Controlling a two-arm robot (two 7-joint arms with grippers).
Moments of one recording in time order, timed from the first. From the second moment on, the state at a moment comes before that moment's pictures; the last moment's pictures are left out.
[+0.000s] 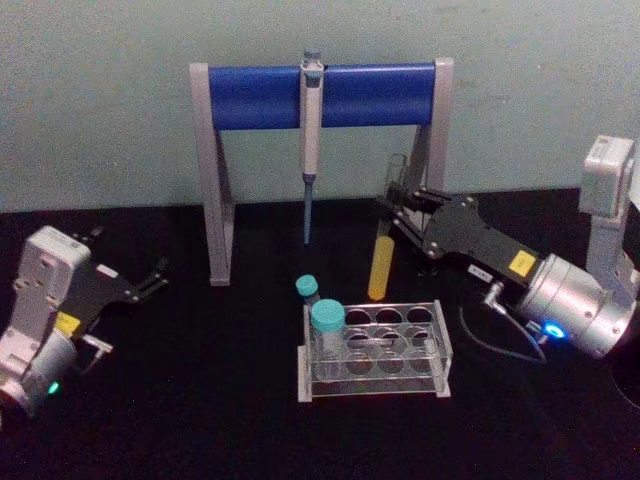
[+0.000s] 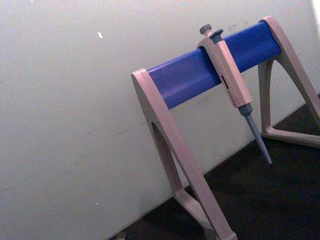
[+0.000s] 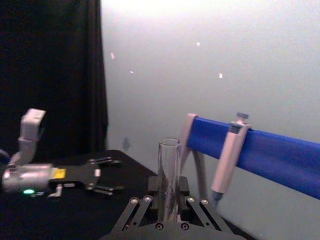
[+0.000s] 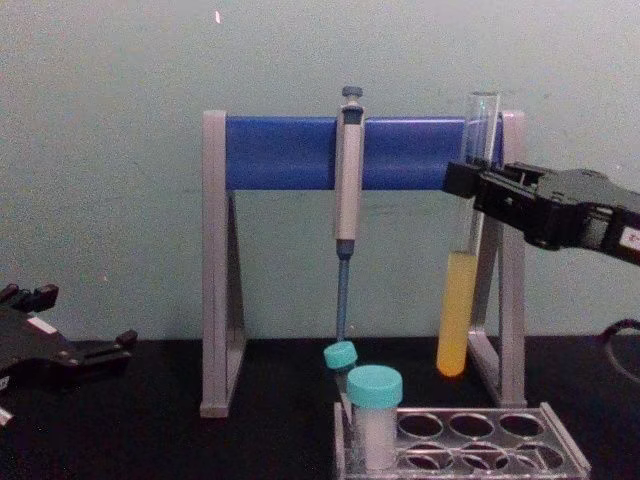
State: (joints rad) left arm -0.20 0.60 0.45 -1.41 -0.25 -0.12 0.03; right arm 0.29 0.46 -0.38 -1.50 0.59 -0.14 0.65
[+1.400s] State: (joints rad) left arm -0.20 0.60 0.45 -1.41 -0.25 -0.12 0.03; right arm 0.28 0.49 -0.46 -1.45 0.65 -0.14 0.70
